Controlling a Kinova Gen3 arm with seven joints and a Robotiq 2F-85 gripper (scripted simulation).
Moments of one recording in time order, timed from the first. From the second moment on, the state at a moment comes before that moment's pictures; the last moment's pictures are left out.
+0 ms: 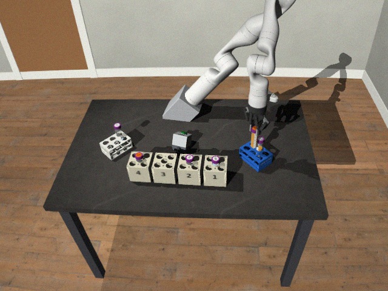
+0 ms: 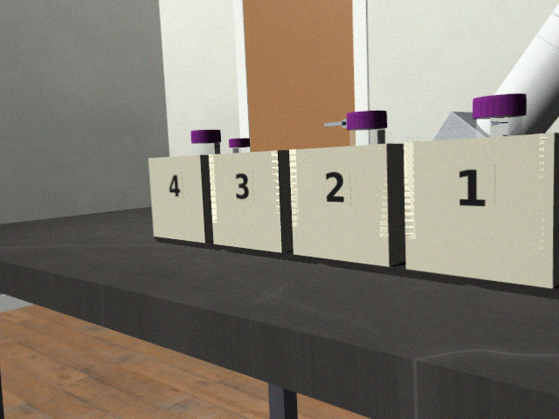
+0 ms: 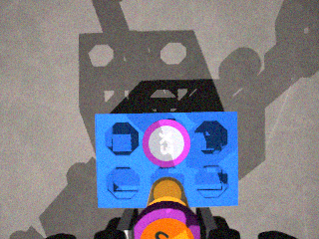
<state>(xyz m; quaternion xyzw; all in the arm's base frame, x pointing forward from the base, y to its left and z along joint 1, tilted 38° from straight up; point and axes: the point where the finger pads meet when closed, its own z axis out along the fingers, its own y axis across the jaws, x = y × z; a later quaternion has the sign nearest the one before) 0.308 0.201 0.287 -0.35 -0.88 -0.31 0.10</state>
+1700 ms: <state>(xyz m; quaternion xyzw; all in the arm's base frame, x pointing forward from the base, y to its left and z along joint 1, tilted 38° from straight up) 0.313 0.154 0.312 -0.29 -0.90 -0.32 0.08</state>
